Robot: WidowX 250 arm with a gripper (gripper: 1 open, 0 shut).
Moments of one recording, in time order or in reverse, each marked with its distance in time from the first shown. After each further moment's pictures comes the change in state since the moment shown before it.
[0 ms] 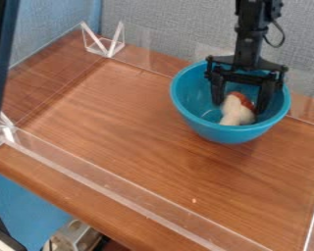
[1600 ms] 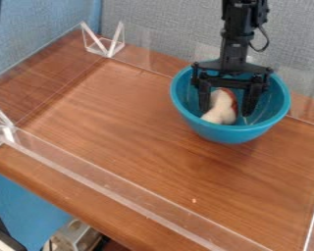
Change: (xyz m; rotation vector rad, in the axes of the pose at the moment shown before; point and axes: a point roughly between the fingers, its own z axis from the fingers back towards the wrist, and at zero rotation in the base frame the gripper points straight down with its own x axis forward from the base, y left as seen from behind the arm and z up) arm -0.009 0.011 -0.002 0.028 -0.006 0.254
